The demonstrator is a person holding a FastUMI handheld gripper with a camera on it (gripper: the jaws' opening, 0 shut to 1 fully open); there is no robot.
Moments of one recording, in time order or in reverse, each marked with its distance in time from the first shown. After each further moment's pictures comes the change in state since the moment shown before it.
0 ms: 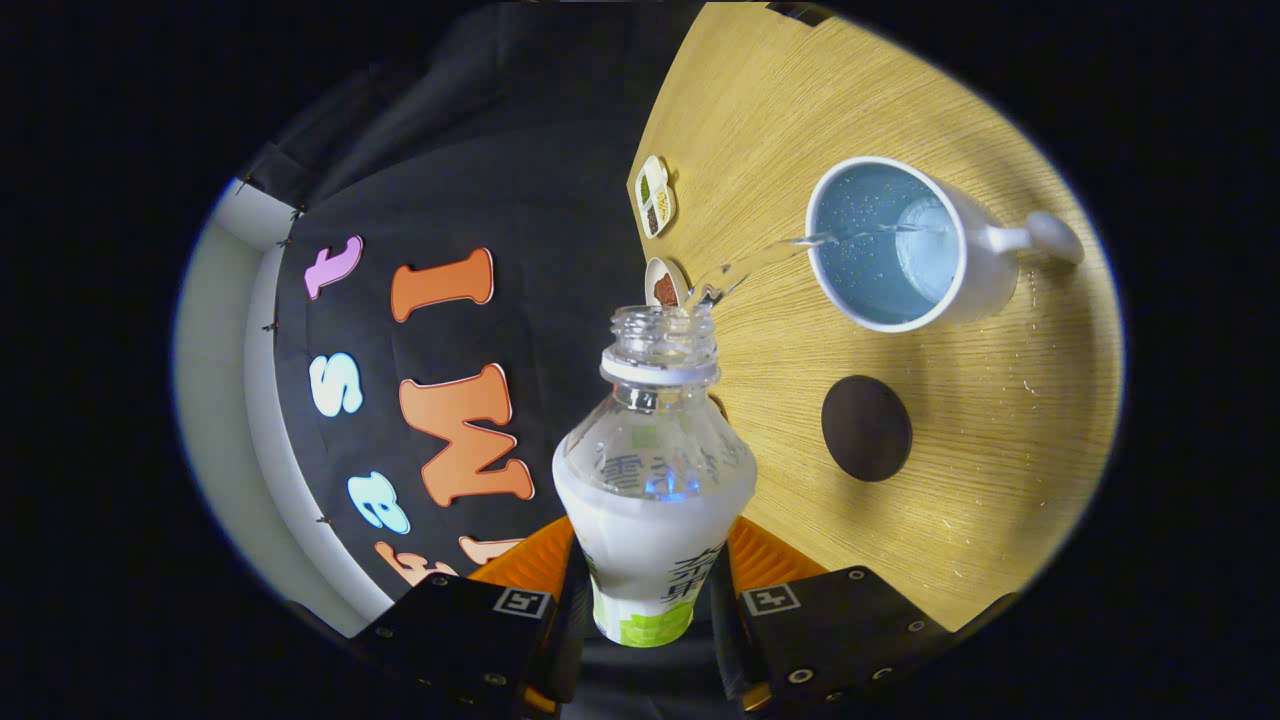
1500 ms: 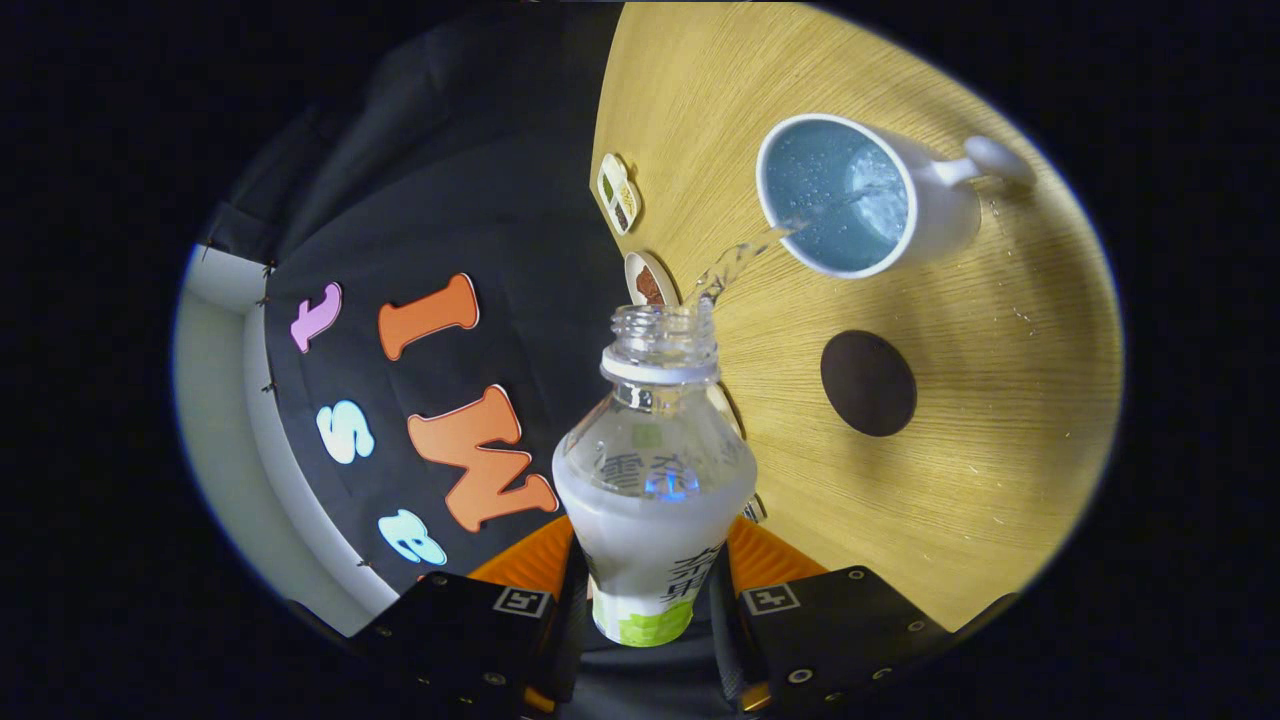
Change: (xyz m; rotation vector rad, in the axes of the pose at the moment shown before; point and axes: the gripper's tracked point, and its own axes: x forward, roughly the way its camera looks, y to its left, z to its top) arm -0.004 0.008 -0.006 0.178 0.020 -0.003
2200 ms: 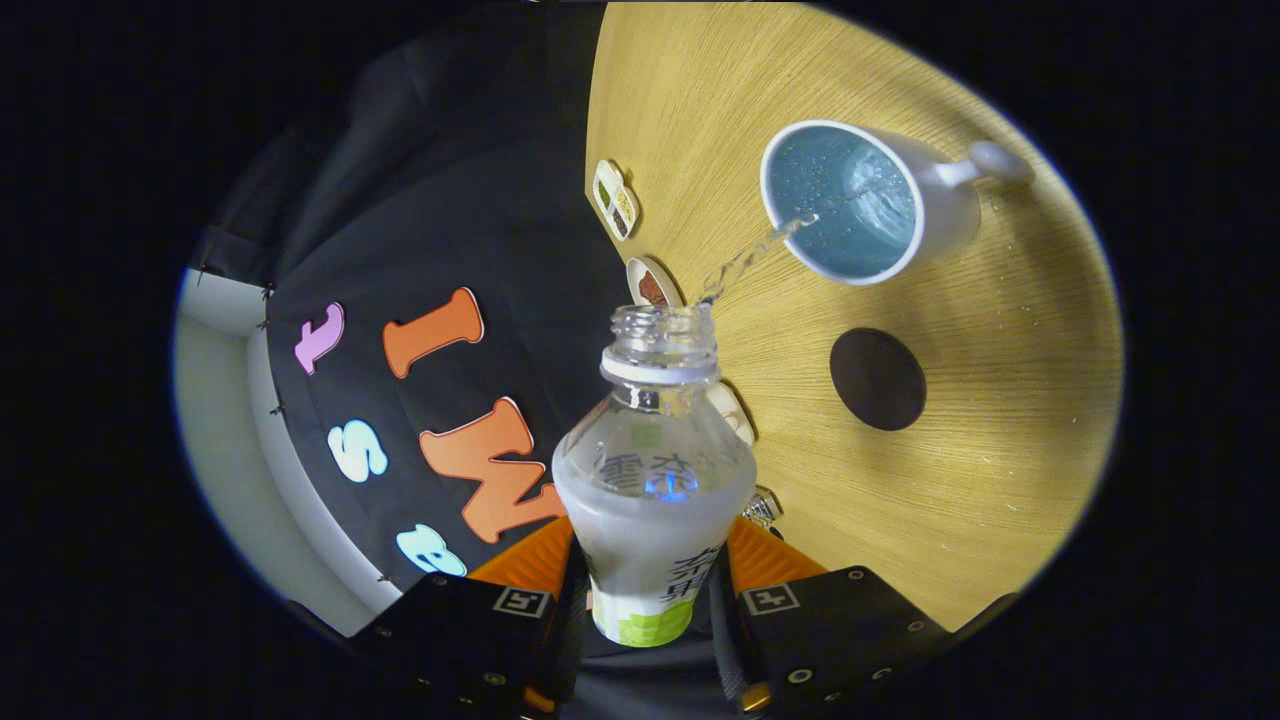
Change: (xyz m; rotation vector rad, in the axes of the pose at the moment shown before) arm -0.006 0.016 0.006 0.058 -0.002 0.028
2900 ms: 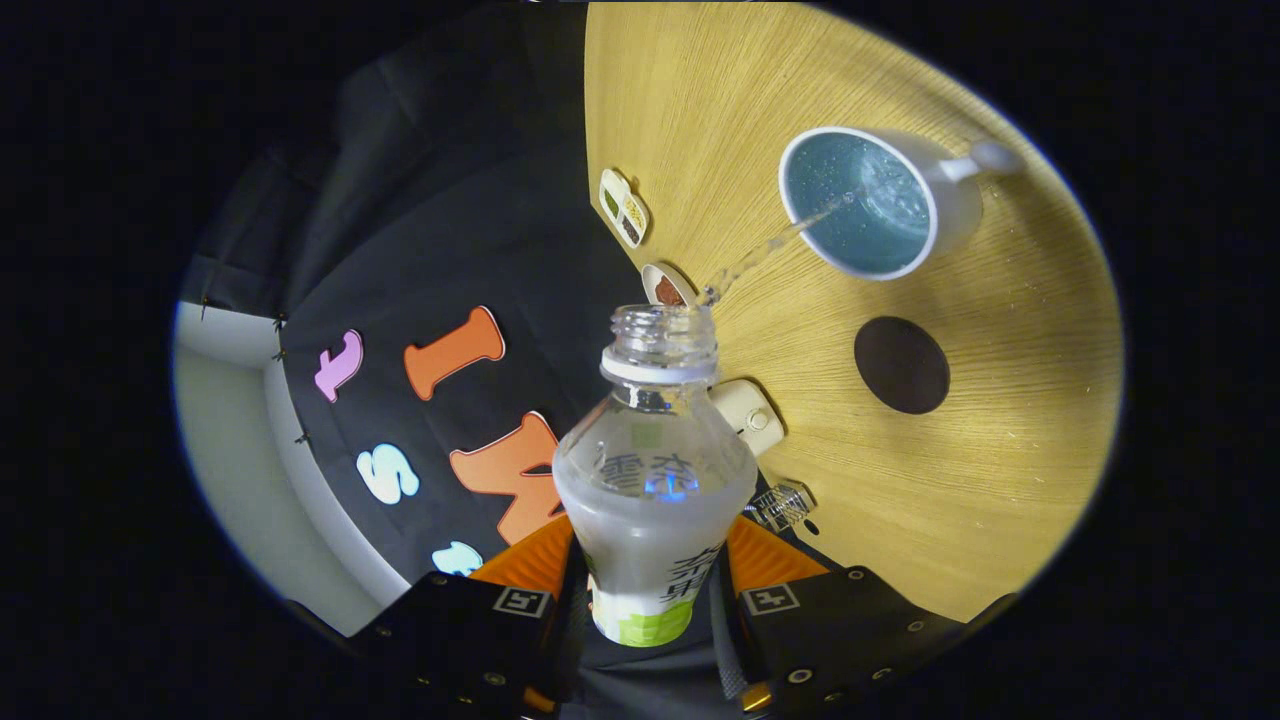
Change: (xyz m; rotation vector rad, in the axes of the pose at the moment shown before) arm -0.005 0.024 0.004 0.085 -0.012 0.054
